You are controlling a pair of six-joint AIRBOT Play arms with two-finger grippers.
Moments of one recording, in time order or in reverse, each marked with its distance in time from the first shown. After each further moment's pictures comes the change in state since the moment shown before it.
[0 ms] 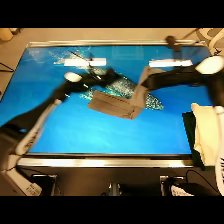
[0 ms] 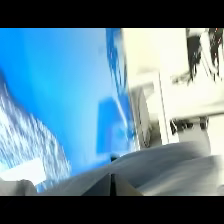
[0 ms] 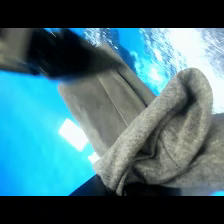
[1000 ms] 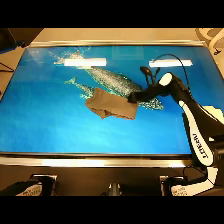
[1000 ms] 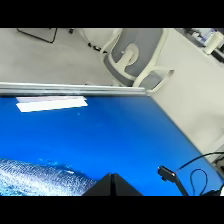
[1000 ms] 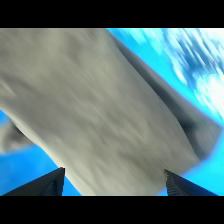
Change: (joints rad) left arm 0.390 0.583 -0.007 0.429 -0.237 0.036; right arm 0.041 -0.275 -0.066 -0.167 -0.016 0.163
